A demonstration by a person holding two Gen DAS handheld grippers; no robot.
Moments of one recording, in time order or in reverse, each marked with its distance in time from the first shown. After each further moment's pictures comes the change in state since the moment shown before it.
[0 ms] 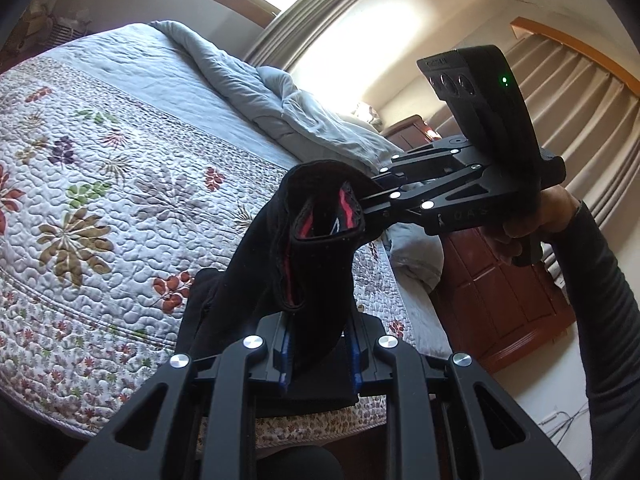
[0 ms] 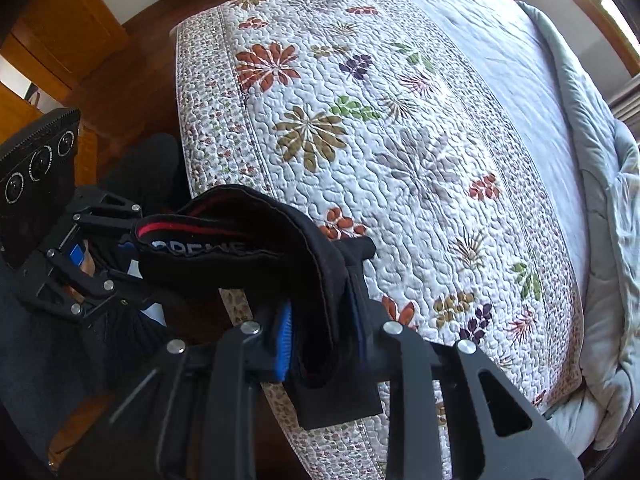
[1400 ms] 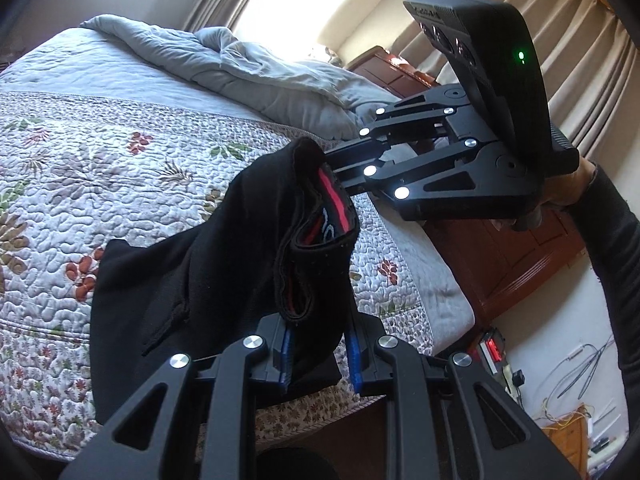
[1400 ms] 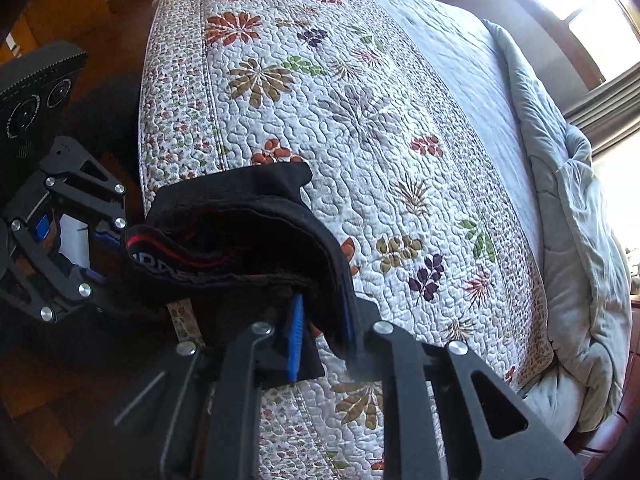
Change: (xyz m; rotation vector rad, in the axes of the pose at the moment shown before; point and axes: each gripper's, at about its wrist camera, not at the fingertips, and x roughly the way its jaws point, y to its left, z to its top) left arm 0.122 -0.075 -0.062 0.197 0.182 -0.023; right arm 0.029 -0.025 -0.143 -0.060 -0.066 -0.226
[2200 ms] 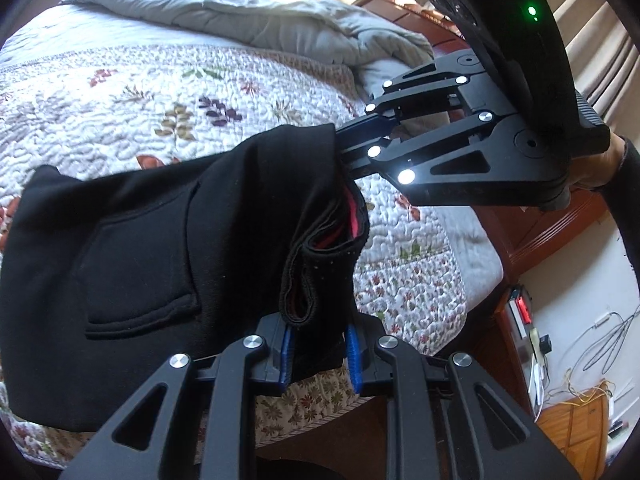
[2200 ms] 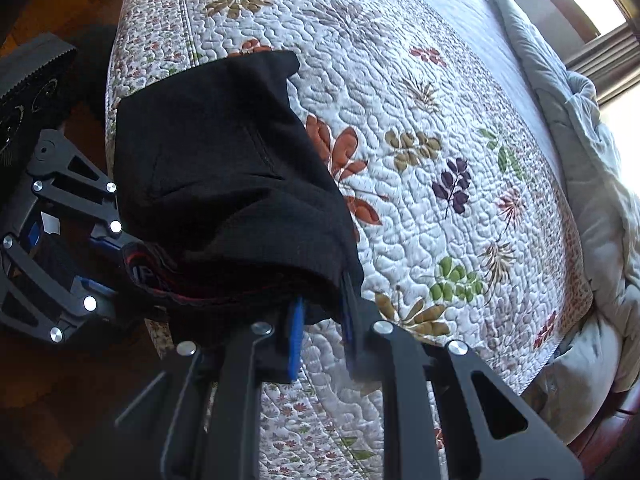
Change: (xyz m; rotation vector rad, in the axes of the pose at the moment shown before) left arm 0.126 -0.015 -0.067 0.028 0.180 0.039; right arm 0.096 0.000 -0.109 0.077 0.087 0.006
